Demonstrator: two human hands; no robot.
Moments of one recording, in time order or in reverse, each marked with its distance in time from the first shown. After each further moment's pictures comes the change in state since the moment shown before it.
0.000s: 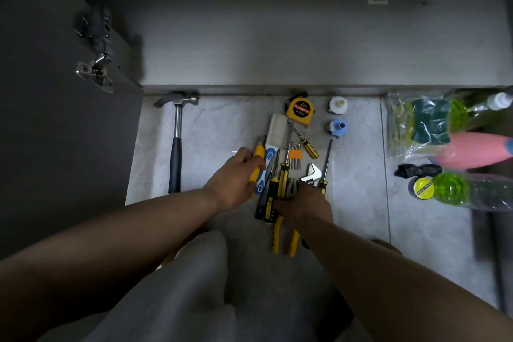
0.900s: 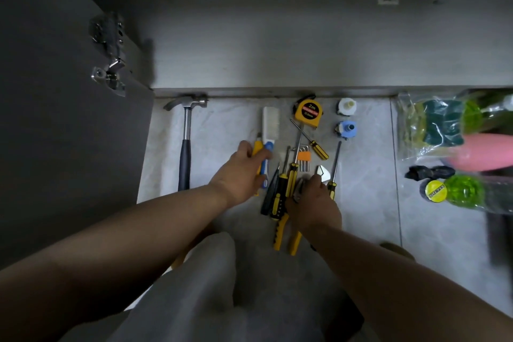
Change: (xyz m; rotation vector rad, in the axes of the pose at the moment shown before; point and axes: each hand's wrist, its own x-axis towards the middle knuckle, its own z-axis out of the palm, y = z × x) left_hand 0.009 -0.002 -0.011 0.099 0.010 -0.060; right_hand -0.014 -0.005 -0.002 -0.064 0.100 -0.121
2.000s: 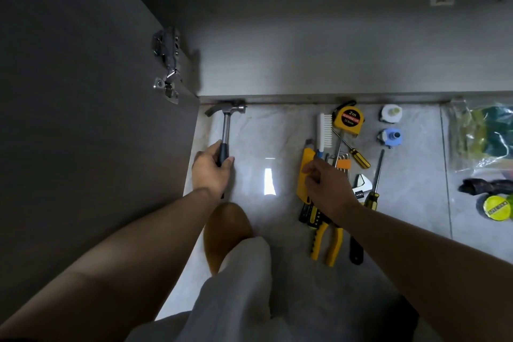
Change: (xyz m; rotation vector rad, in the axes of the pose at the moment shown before) left_hand -0.044 -0.086 -0.042 -0.501 0.503 -0.653; right_hand 0.029 -0.049 -0.001 0.277 -0.081 -0.339
